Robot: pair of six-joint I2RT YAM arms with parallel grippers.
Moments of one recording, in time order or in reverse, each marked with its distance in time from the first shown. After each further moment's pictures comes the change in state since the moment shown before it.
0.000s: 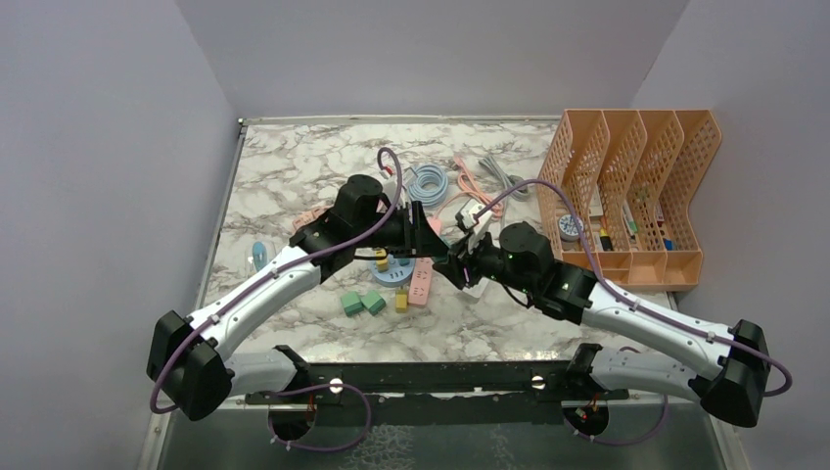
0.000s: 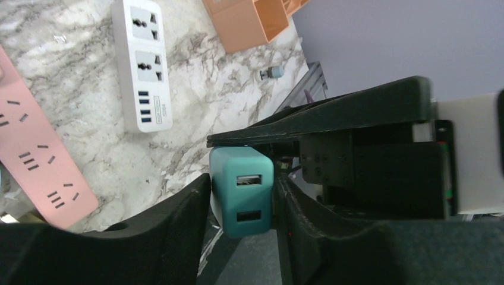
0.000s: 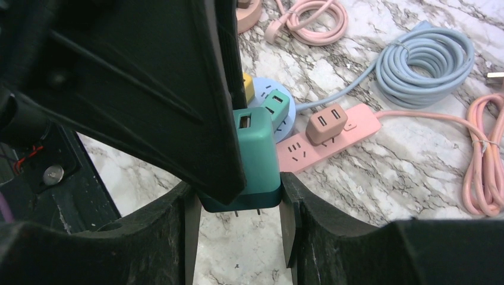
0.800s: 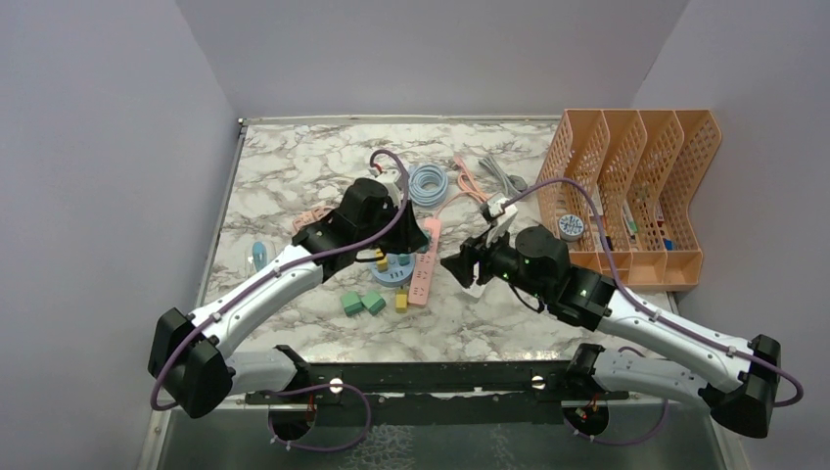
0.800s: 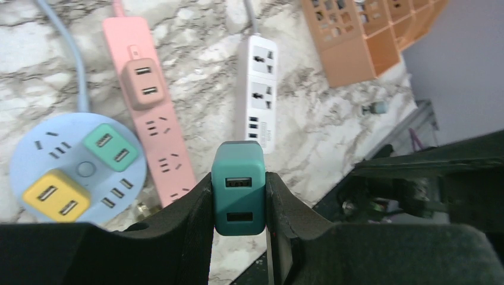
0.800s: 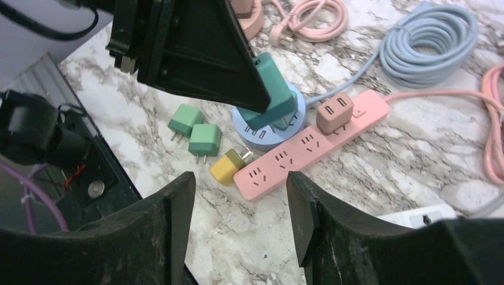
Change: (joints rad) left arm -0.007 0.011 0.013 -0.125 -0.340 0.229; right arm 0.000 -0.092 0.011 -0.072 0.074 0.182
